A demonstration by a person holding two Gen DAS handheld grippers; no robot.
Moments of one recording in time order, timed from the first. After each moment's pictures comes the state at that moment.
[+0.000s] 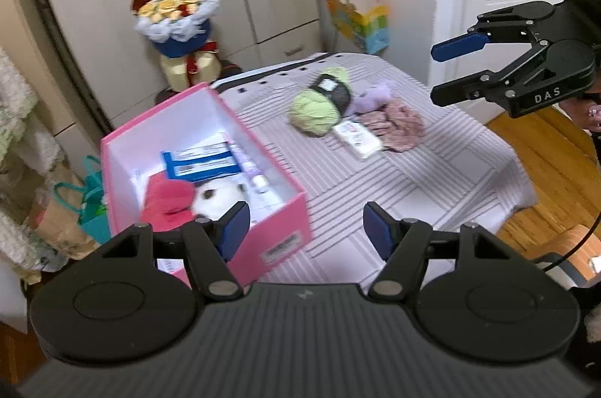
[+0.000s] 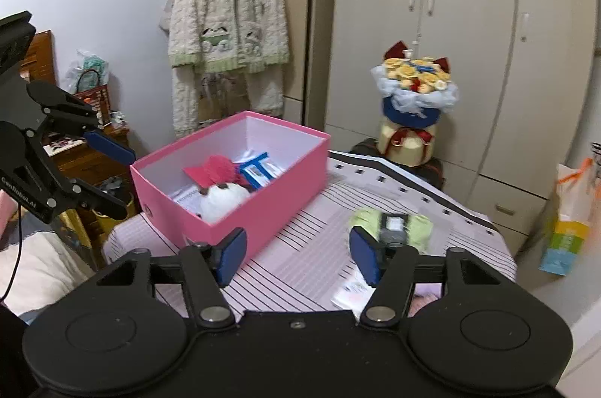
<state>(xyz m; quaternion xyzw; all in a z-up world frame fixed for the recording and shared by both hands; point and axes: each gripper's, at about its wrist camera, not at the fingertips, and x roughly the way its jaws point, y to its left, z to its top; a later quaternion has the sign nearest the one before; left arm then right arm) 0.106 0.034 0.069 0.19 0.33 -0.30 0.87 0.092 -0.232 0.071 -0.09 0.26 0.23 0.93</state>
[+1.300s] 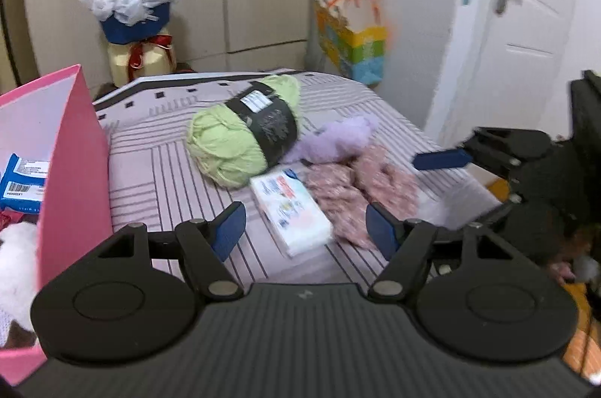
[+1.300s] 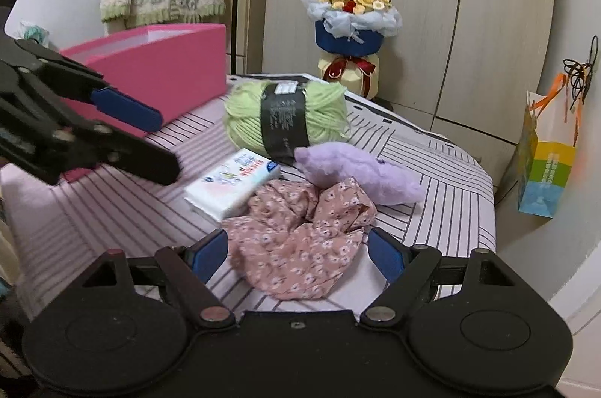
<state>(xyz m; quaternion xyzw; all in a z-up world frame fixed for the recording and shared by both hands) 0.202 -0.117 -0.062 0.08 0.31 -0.30 0.90 0.169 -0.310 -0.092 -0.10 0.29 0.17 0.94</state>
